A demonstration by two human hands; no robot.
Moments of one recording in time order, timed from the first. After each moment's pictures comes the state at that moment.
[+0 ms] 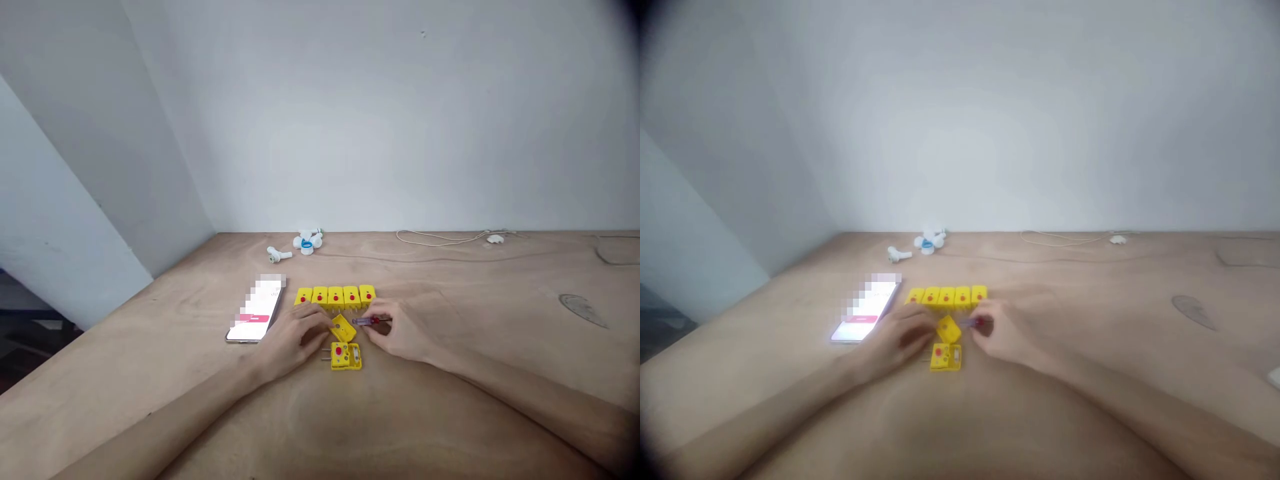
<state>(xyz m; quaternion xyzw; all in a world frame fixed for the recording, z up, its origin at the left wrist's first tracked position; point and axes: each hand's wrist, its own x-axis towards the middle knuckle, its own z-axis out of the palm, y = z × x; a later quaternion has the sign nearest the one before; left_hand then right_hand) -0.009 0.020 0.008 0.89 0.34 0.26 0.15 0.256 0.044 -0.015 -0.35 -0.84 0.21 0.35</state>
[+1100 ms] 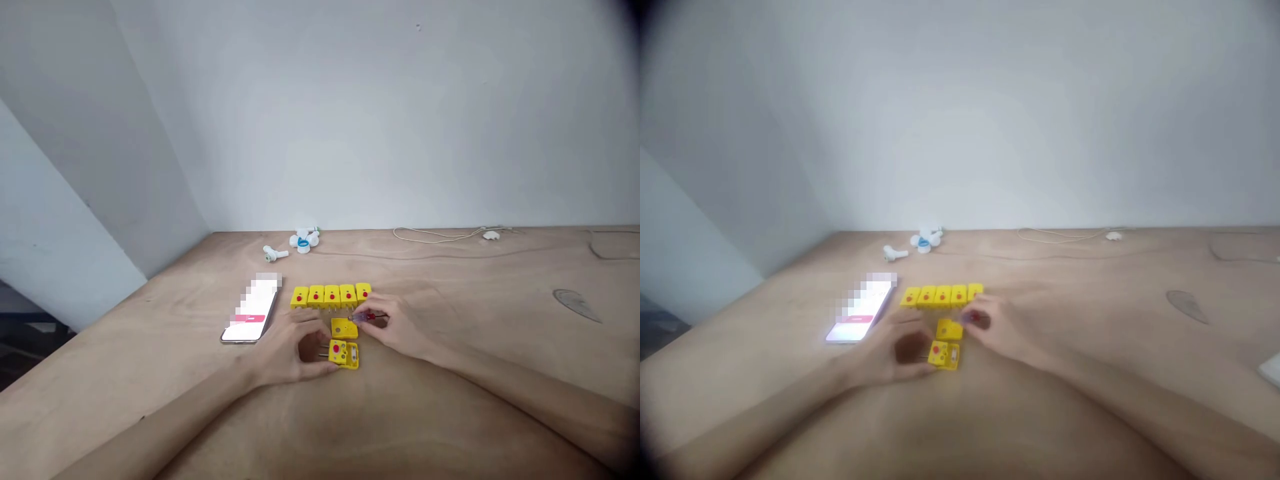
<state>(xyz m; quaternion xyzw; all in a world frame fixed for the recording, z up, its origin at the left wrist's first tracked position) -0.005 0.013 0.016 0.90 0.34 0.23 0.18 0.261 0.049 -0.019 -0.35 -0.84 0.21 0.36</state>
